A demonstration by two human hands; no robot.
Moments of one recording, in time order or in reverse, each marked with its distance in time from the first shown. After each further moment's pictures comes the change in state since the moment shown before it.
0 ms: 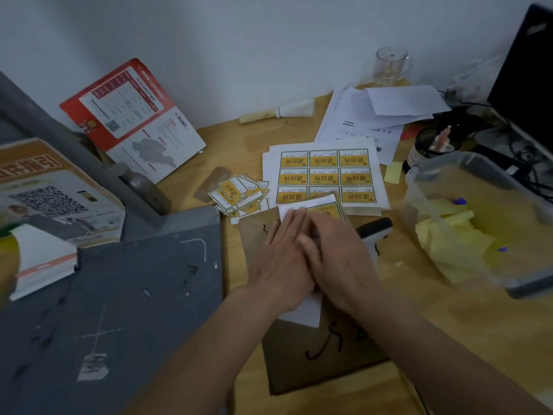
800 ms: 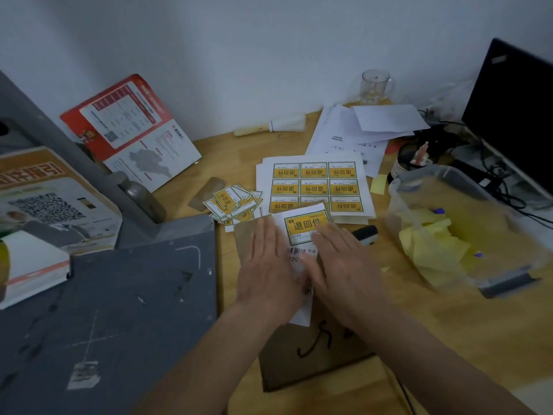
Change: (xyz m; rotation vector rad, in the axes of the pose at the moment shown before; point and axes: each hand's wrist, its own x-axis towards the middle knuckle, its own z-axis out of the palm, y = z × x) left_hand -0.019 0.008 0.000 0.139 0.010 -0.228; right_hand -0.021 -0.008 -0.024 -0.265 -0.072 0.024
